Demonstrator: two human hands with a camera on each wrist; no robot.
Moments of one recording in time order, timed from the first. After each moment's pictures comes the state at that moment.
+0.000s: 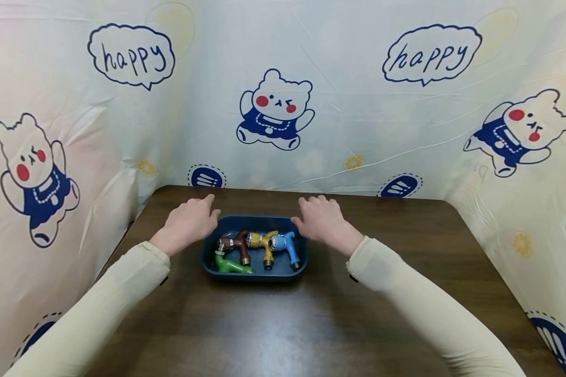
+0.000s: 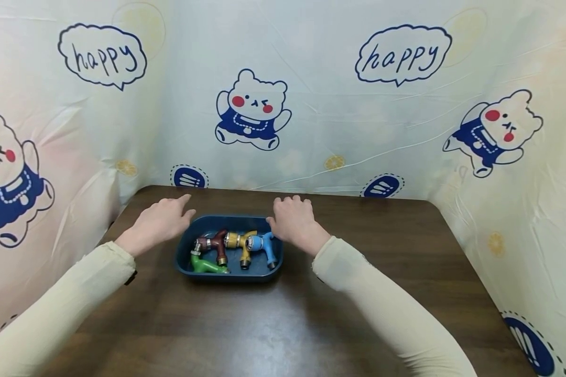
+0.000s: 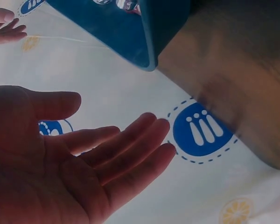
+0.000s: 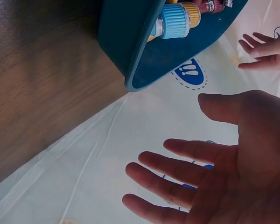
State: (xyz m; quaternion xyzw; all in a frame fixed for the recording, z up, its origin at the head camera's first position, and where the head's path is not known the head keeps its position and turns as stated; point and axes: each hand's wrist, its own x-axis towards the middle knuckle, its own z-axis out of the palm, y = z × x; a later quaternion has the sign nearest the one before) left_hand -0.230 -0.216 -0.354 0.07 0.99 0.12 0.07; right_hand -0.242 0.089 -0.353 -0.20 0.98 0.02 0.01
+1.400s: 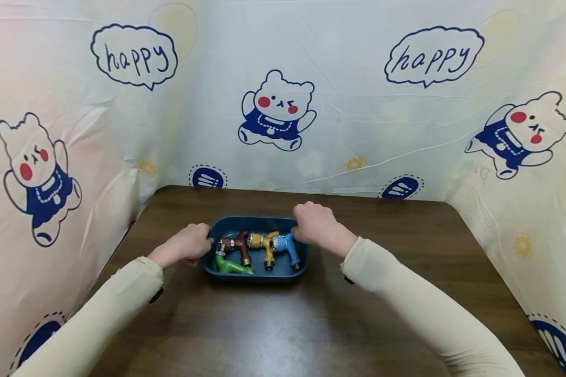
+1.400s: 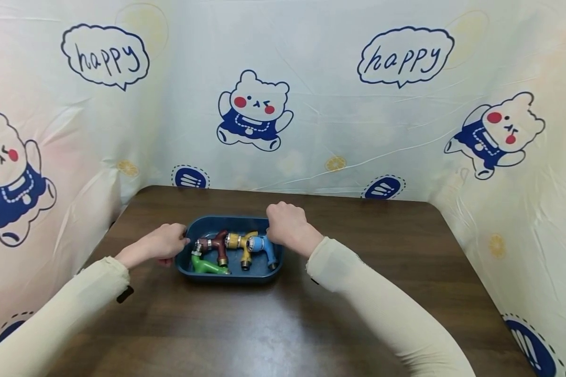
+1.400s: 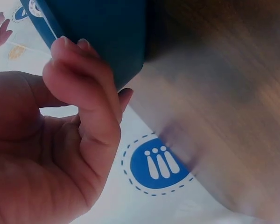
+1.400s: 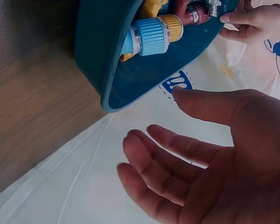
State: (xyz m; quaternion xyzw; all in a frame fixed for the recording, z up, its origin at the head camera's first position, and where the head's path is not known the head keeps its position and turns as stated) left_hand -0.214 -0.232 -0.391 0.06 0.95 0.23 0.22; right_hand -0.235 0.074 -0.347 -0.20 0.97 -0.05 0.07
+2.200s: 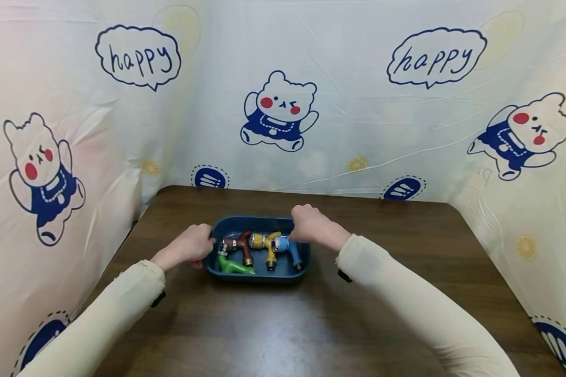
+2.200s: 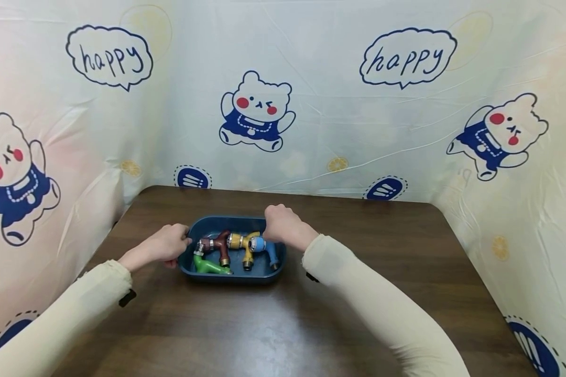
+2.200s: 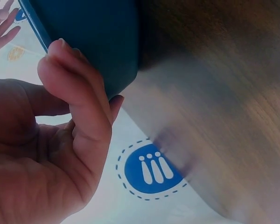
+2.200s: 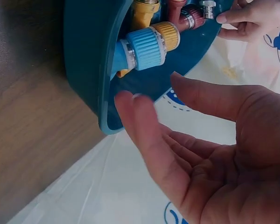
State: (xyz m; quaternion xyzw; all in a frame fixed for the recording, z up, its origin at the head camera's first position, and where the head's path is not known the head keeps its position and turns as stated) left_hand -0.212 -0.235 -0.401 0.06 0.94 0.28 0.19; right_hand -0.246 0.061 -0.351 -0.17 0.96 -0.13 0.18
